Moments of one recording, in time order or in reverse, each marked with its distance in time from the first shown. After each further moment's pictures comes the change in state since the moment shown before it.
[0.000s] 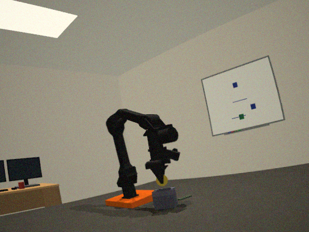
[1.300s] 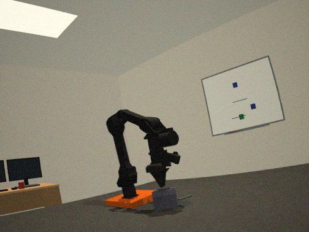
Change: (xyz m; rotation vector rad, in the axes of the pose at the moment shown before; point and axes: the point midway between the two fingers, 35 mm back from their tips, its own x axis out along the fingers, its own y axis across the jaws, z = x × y) arm 0.013 0.000 0.000 -0.002 0.000 0.000
